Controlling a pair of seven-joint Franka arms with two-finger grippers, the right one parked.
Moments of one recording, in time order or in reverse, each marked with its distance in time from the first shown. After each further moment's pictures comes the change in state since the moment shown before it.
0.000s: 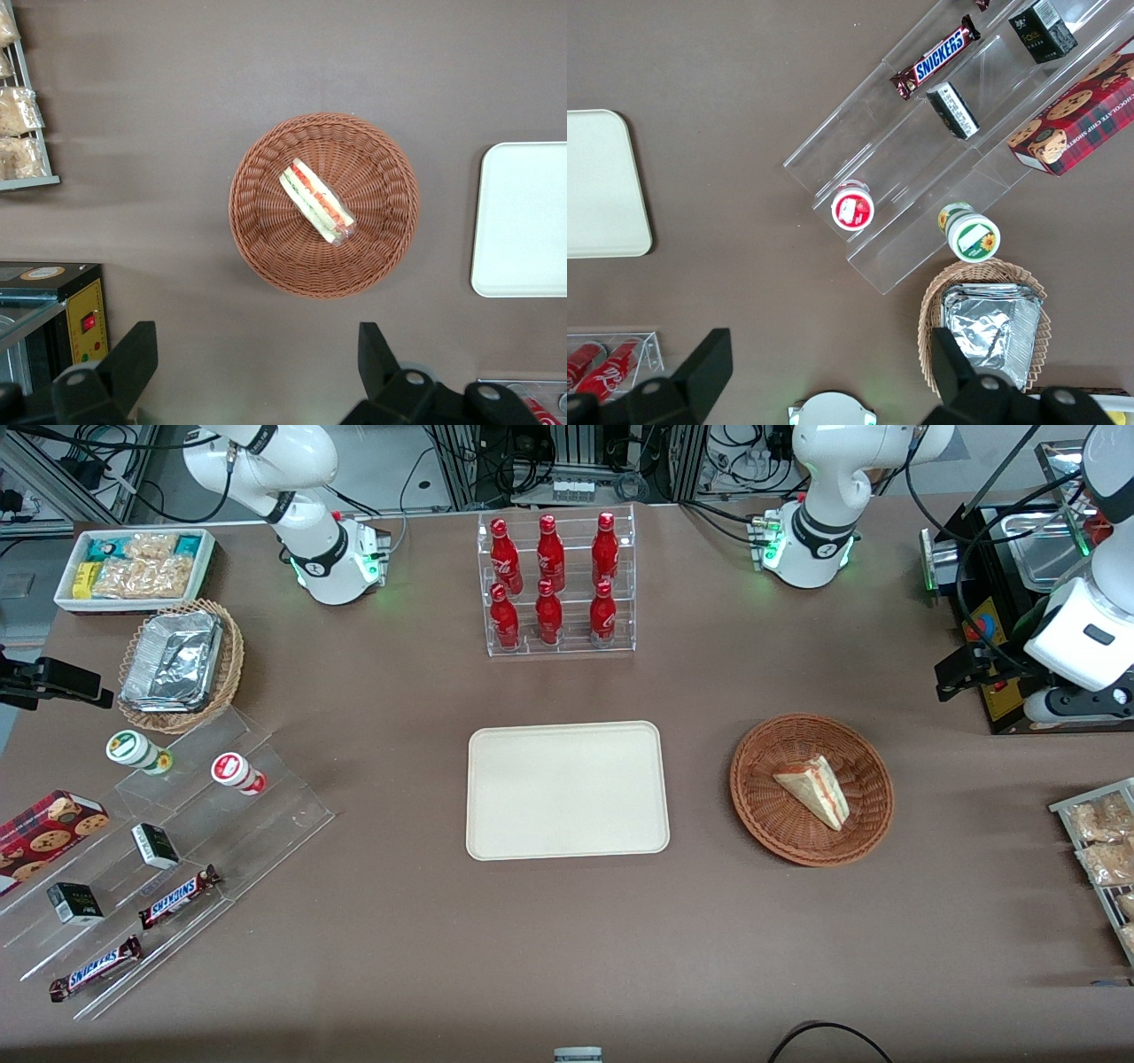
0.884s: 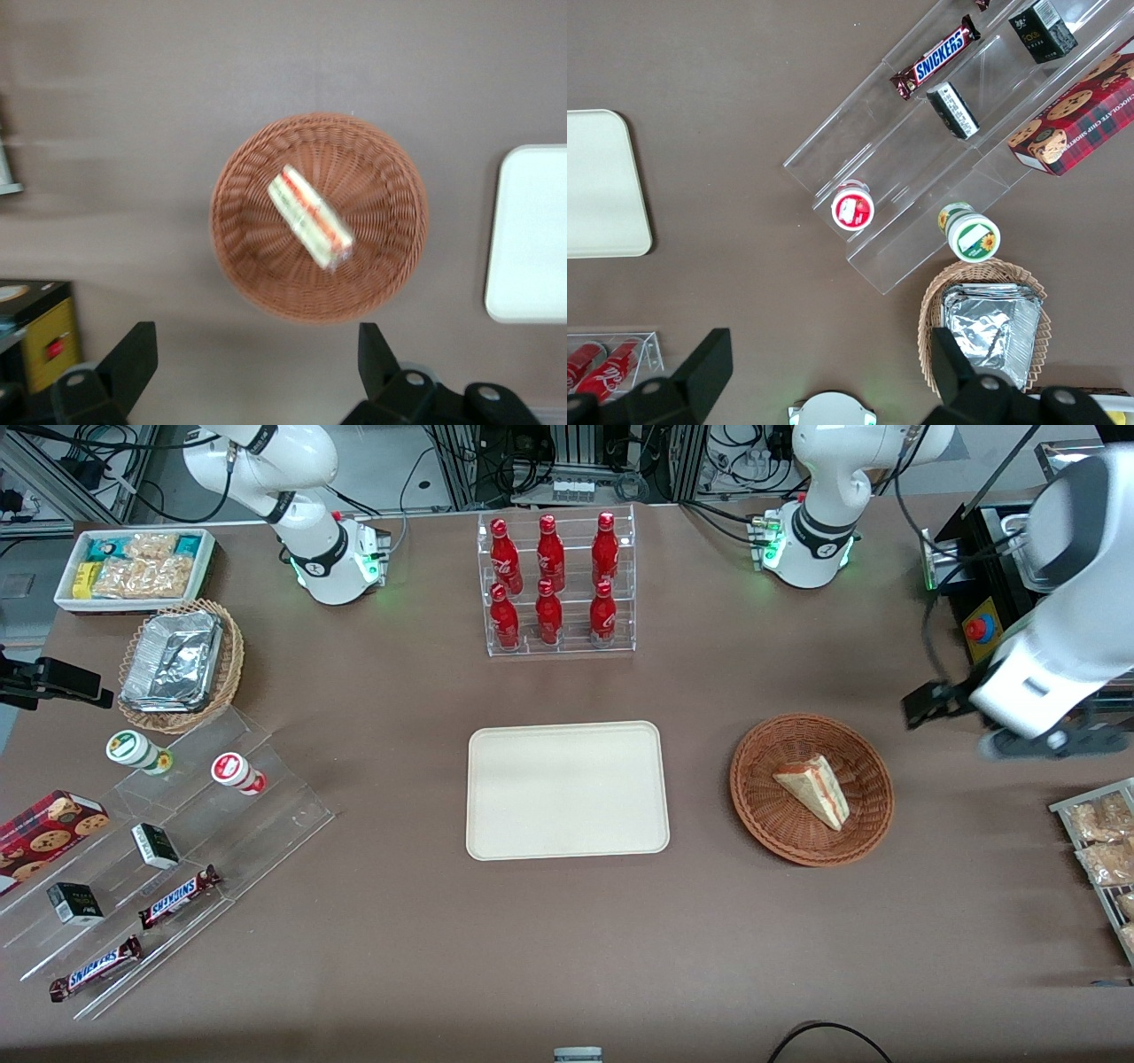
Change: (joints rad) arm -0.035 0.063 -0.001 -0.190 0.003 0.243 -0.073
